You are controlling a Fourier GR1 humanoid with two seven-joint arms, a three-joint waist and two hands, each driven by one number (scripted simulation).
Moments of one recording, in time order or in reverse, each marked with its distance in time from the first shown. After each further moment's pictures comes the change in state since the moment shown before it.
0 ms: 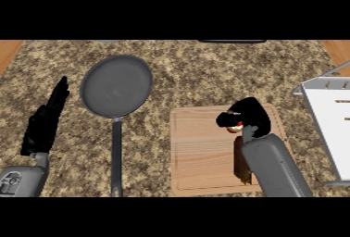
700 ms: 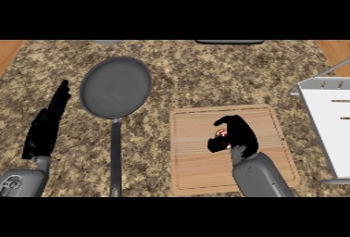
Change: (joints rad) left arm 0.022 0.015 -0.032 -0.005 0.014 0.029 -0.009; right arm 0.118 0.034 0.139 -0.084 -0.061 0.043 0.010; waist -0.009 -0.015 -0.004
